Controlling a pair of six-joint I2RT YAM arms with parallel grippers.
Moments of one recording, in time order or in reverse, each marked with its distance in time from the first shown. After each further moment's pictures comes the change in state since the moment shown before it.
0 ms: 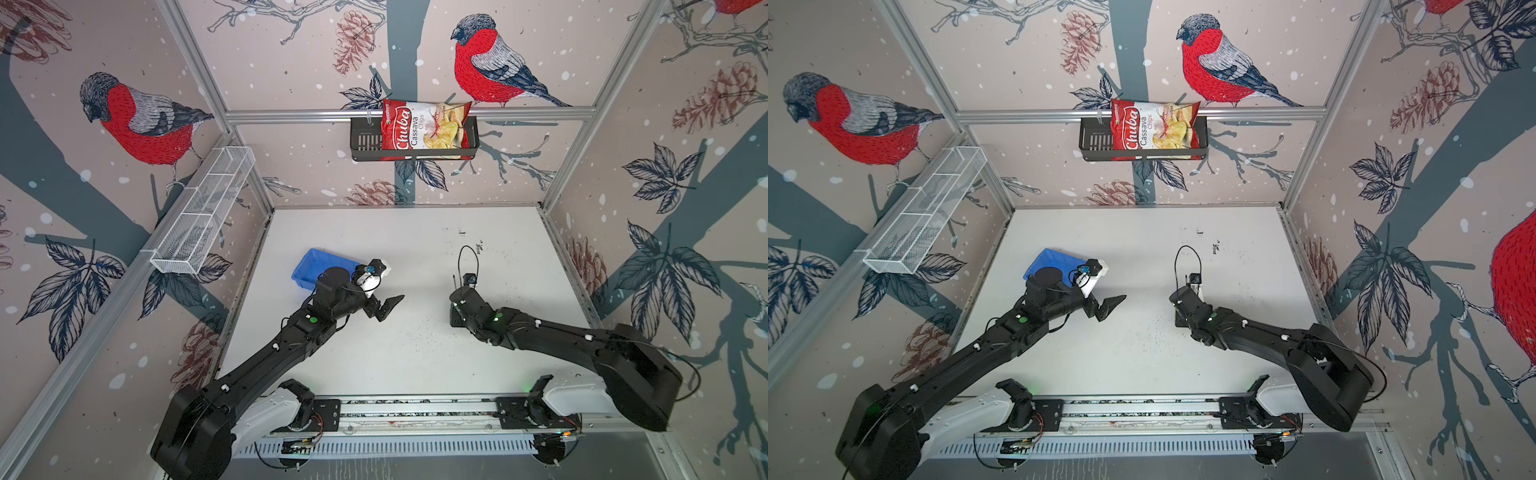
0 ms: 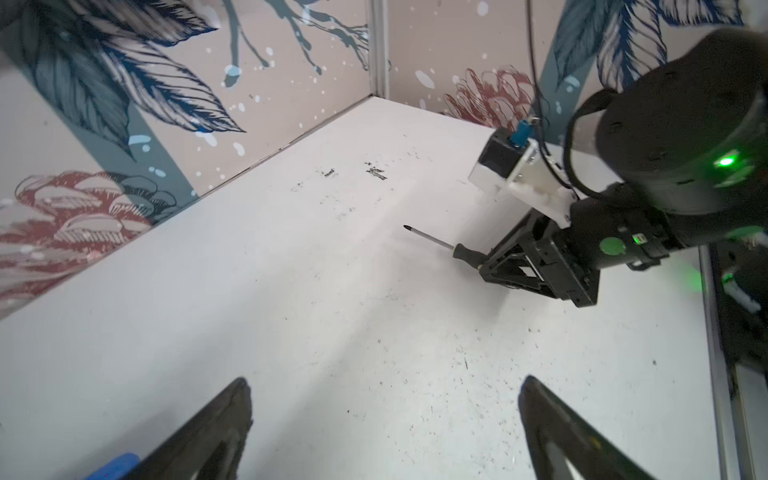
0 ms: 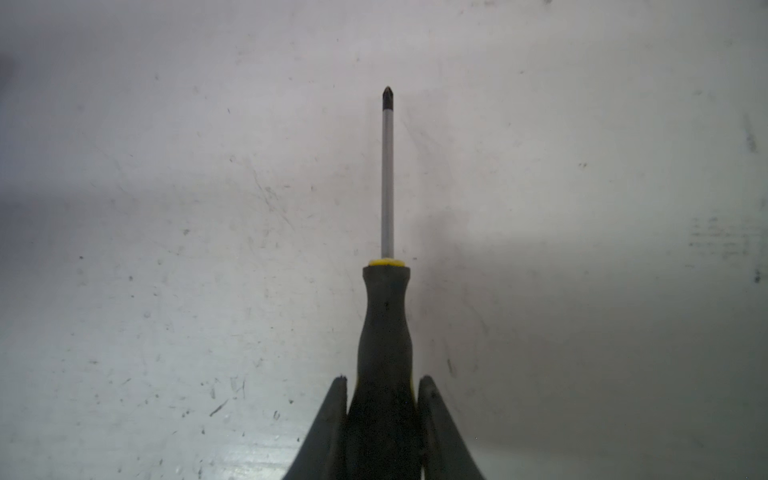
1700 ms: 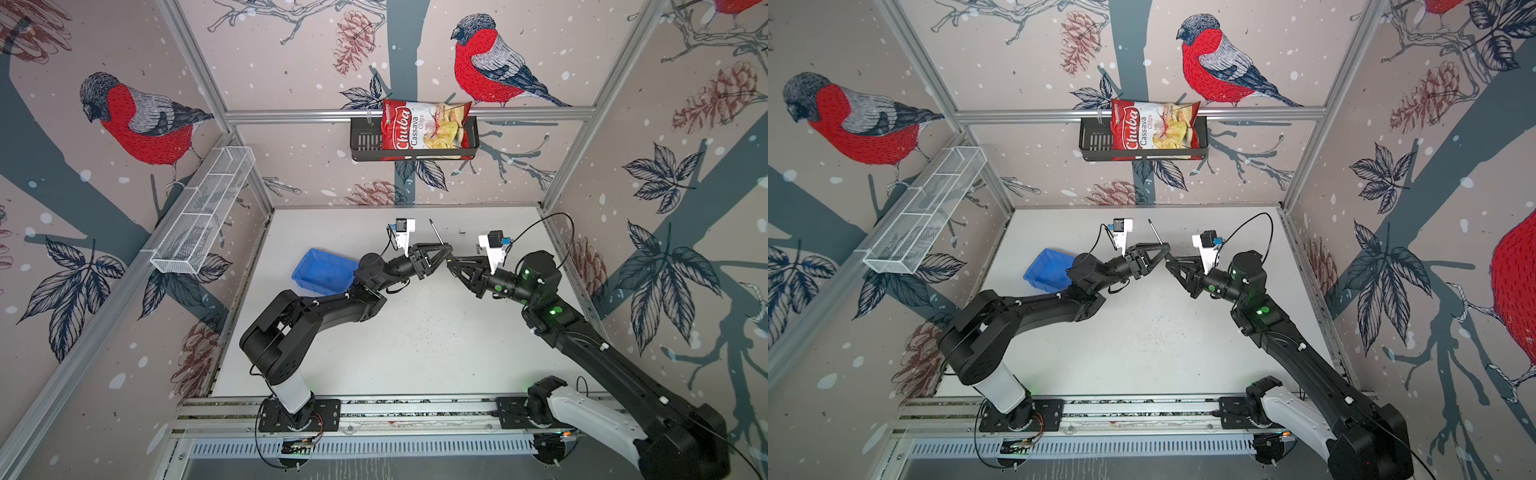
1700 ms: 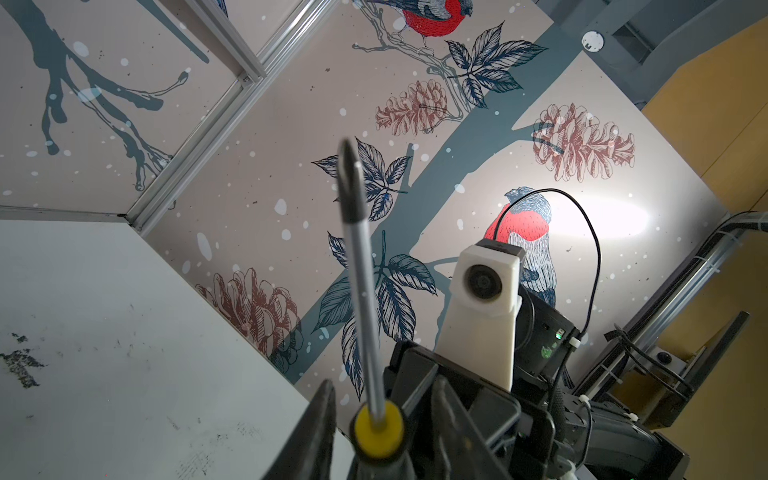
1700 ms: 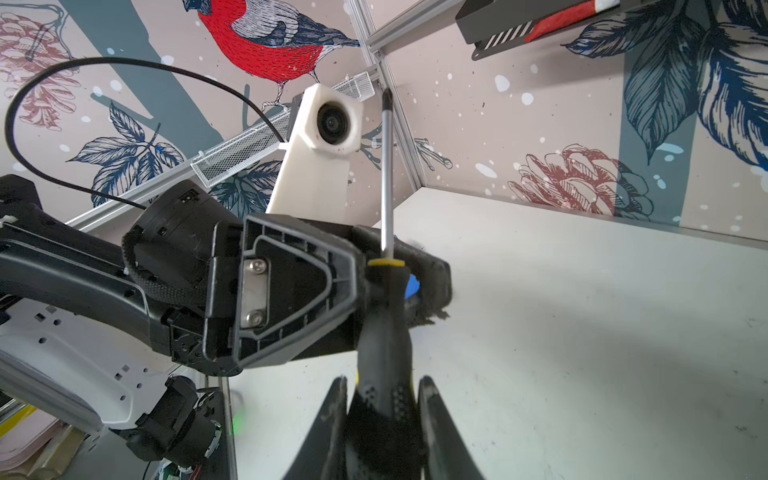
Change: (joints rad) left arm -0.172 0.644 0.317 1.044 0.171 -1.066; right arm -0.336 -0.340 0.101 0.367 -0.986 -0.340
